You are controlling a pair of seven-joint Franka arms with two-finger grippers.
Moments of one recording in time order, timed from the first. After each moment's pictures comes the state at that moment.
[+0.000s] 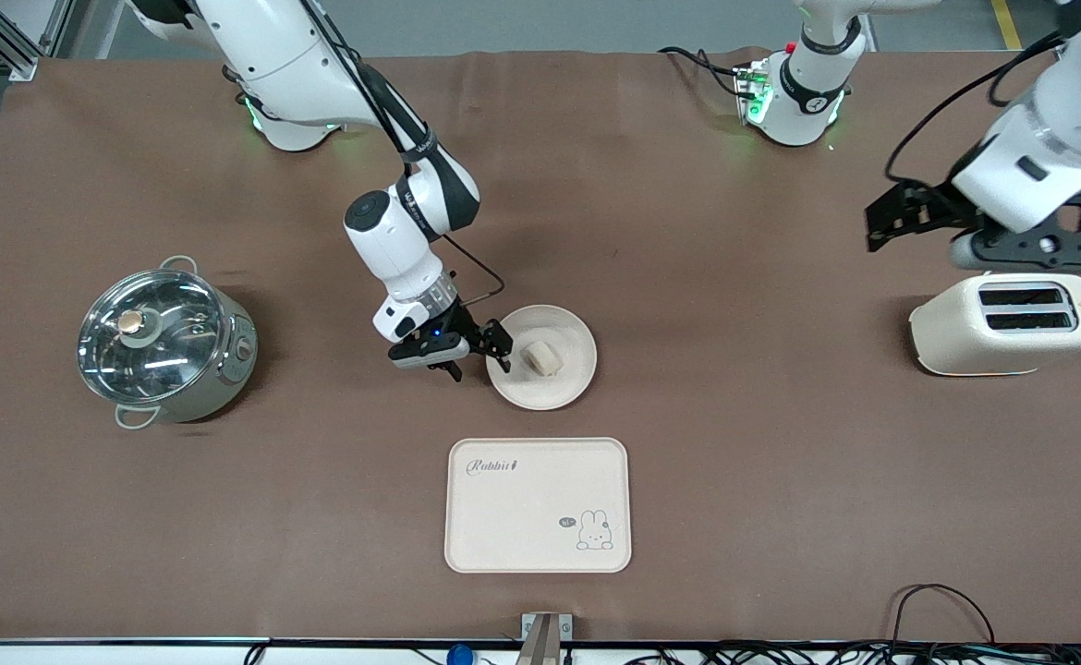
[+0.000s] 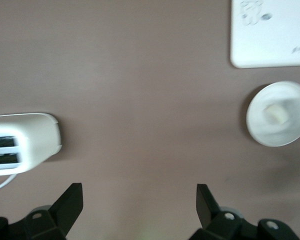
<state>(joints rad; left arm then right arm) -0.04 0.09 -0.23 -1.46 -0.03 1.54 -0.23 0.56 0.55 0.09 -2.02 0.35 3.12 0.31</state>
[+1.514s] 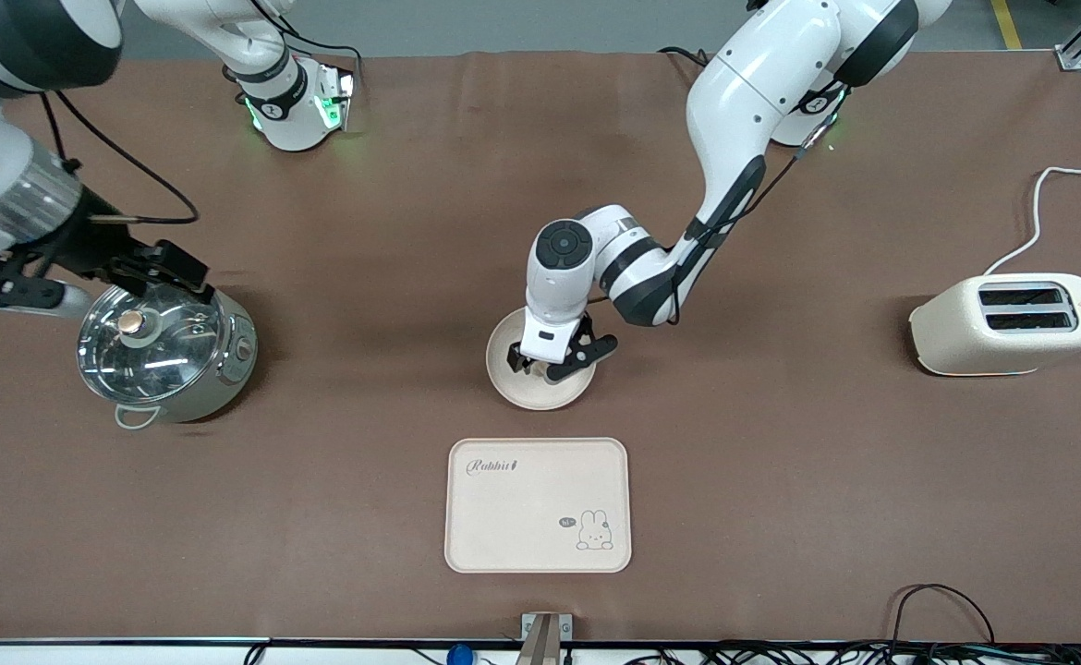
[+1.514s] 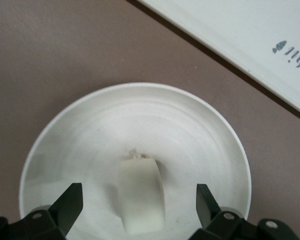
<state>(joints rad) -0.57 0.84 -0.28 -1.47 0.32 2.42 -1.52 0.06 0.00 0.04 -1.67 0.10 1.77 0.26</state>
